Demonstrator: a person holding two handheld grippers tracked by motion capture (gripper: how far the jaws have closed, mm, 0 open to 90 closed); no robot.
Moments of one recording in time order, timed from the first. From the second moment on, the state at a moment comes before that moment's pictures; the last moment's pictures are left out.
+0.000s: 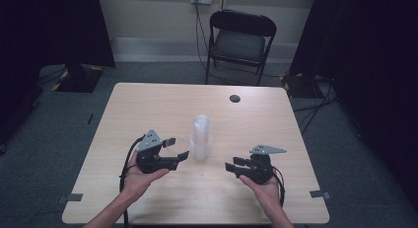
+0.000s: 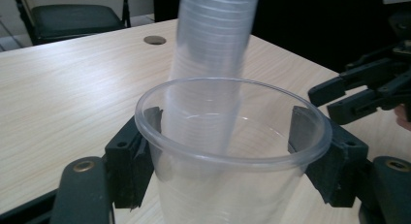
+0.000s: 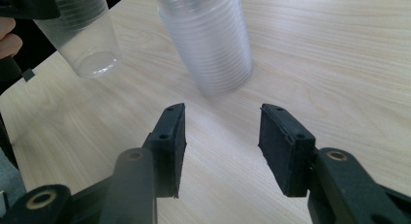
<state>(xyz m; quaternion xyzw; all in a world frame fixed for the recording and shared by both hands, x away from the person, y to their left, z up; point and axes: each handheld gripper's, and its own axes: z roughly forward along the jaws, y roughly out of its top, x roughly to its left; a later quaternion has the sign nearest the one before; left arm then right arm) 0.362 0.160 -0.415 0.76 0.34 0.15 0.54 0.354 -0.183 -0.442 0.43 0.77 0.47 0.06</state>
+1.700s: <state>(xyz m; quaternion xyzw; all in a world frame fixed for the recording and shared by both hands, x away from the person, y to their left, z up) 0.455 0.185 -0.434 0.72 0.44 0.24 0.49 0.356 -0.190 -0.451 0.43 0.77 0.46 0.08</state>
